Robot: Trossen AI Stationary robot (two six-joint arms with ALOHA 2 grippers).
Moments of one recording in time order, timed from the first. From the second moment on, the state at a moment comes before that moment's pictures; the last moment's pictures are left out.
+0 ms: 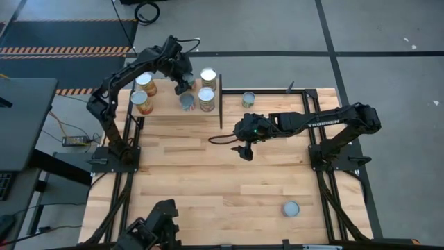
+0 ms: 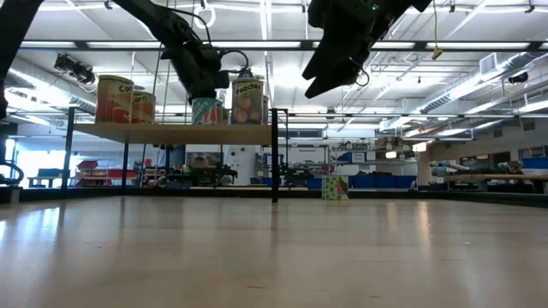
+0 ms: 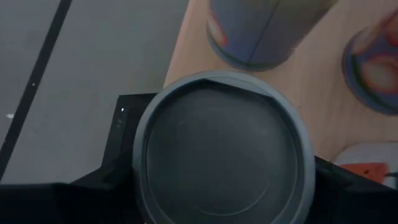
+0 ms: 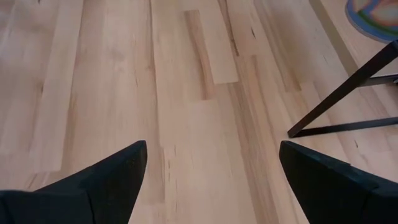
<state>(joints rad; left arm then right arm) 0.94 1.78 1.60 -0.89 0.28 0.65 -0.02 1.48 1.14 -0.42 0.08 0.09</state>
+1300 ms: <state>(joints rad) 0.88 1.69 1.60 -0.89 0.14 0.69 -0.02 1.48 1.12 -0.41 0.07 0.07</state>
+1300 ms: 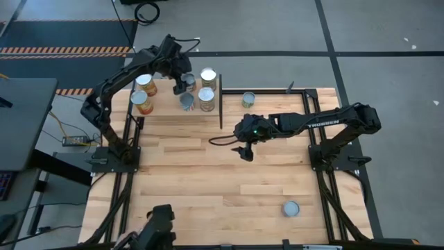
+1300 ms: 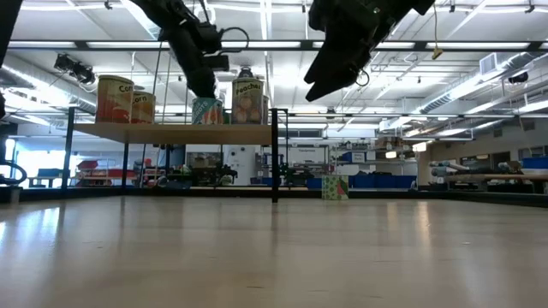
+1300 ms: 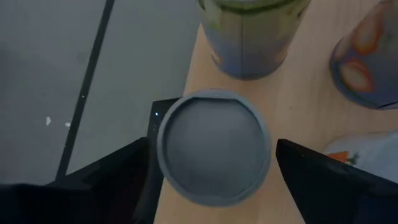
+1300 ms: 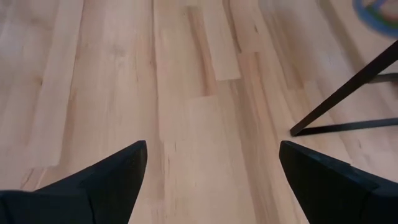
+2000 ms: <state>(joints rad) 0.45 1.18 1.56 -1.08 0.33 0.28 -0.11 1.25 1.00 -0.48 0.45 0.12</state>
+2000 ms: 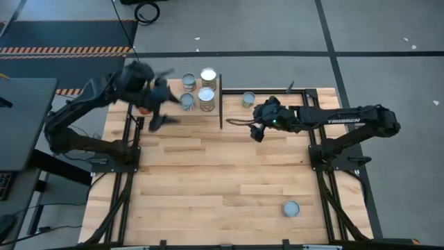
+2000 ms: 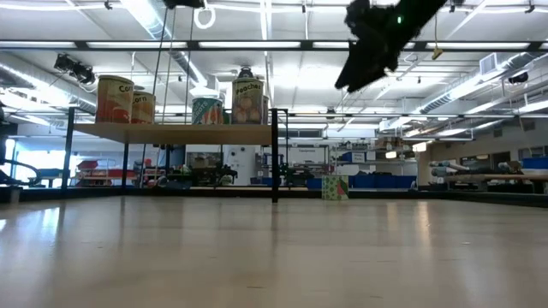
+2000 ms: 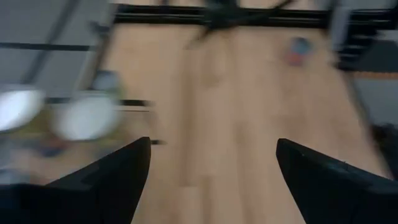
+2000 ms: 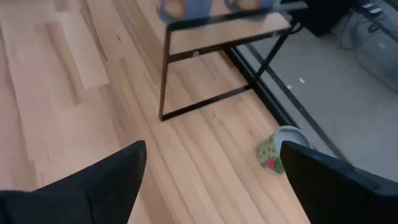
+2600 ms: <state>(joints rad) 0.00 0.96 1.10 -0.81 0.16 -0.02 -0.68 1.54 0.94 -0.16 -0.05 -0.35</state>
